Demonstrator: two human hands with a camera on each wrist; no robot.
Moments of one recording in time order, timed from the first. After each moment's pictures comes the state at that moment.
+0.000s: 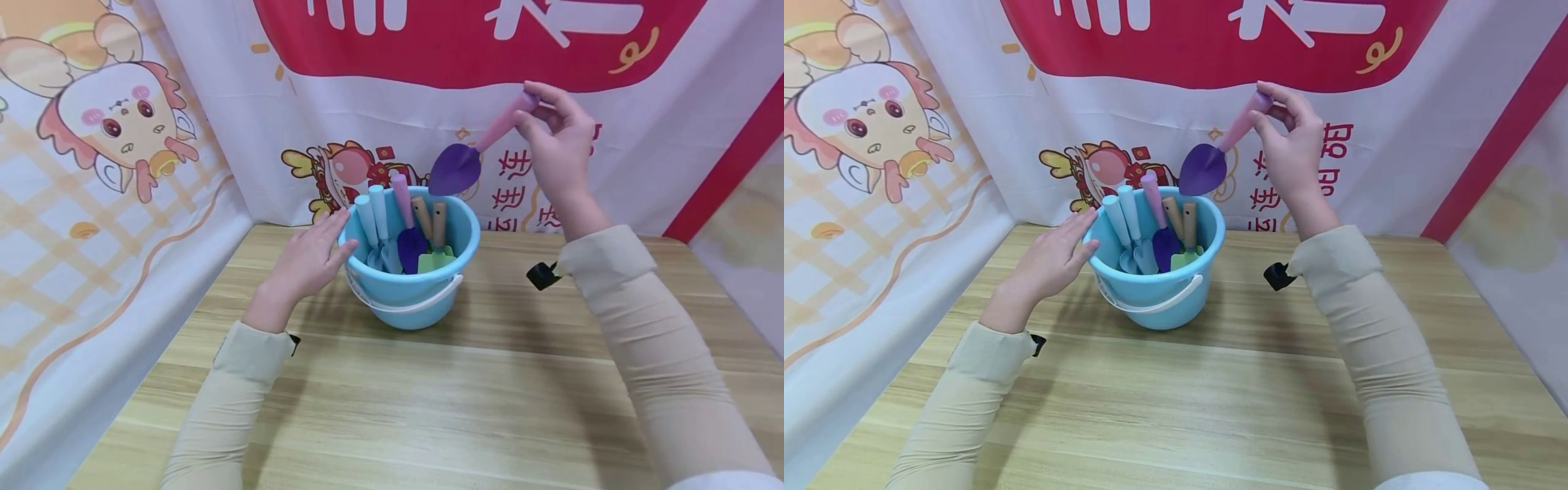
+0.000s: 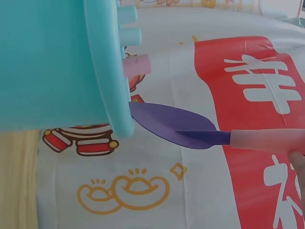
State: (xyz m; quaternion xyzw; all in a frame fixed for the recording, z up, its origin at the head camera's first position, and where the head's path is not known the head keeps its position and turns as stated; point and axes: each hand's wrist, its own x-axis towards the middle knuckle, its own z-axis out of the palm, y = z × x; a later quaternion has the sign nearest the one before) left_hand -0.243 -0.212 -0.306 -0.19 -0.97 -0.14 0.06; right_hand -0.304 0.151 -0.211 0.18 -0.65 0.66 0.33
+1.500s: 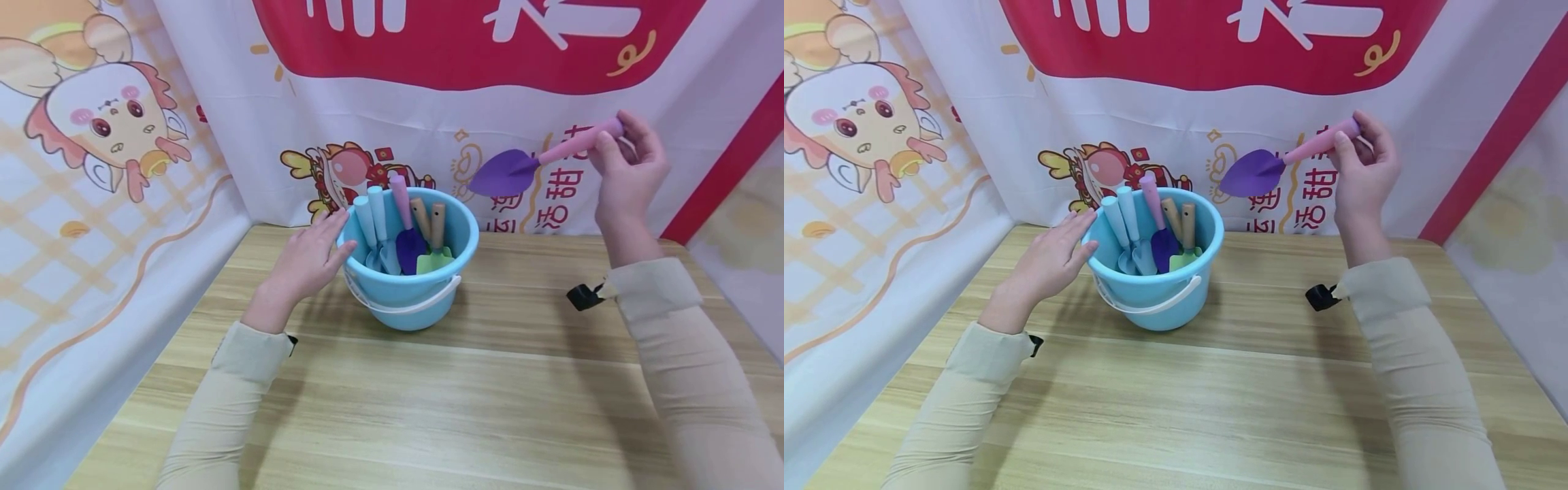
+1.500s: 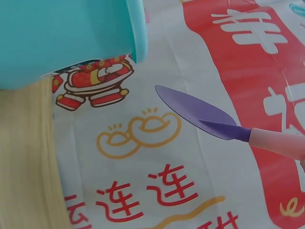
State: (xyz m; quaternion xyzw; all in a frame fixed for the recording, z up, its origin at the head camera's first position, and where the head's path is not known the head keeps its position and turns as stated) left_hand -0.249 -0.188 -0.309 -0.18 -0.97 -0.12 0.07; right_hand -0.301 0.248 -0.246 0.03 -0.50 0.82 0.29
